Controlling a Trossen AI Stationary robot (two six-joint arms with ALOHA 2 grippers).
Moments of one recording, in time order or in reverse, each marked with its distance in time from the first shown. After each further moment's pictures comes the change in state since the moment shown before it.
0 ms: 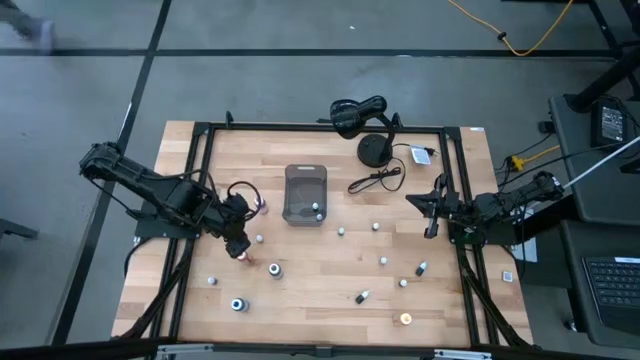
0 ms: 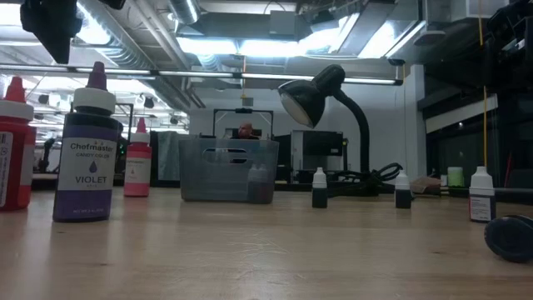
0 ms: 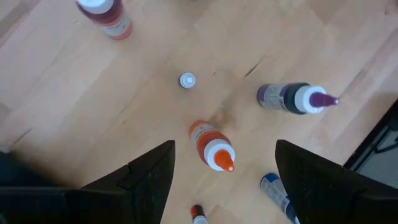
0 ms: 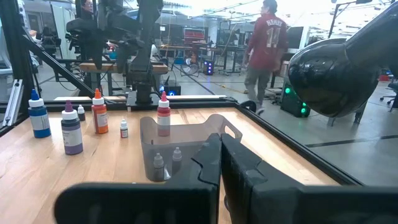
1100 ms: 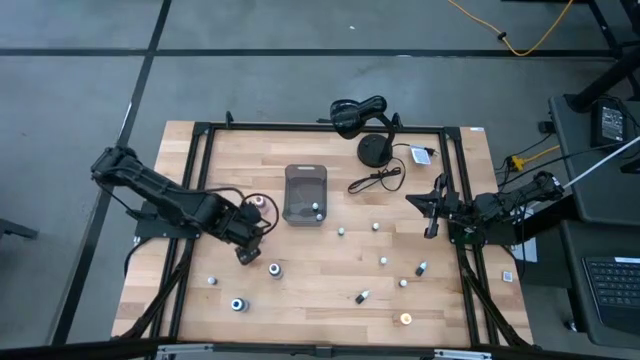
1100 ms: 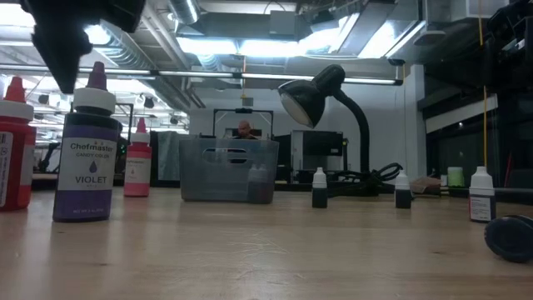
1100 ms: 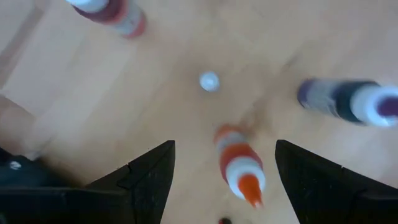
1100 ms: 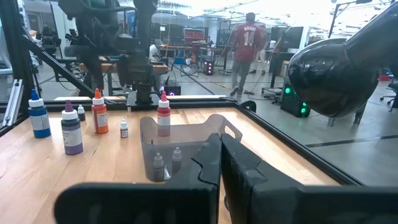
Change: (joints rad) left arm 0.016 0.193 0.000 0.000 -0.032 0.049; right arm 0.000 0.000 0.000 0.000 0.000 0.000
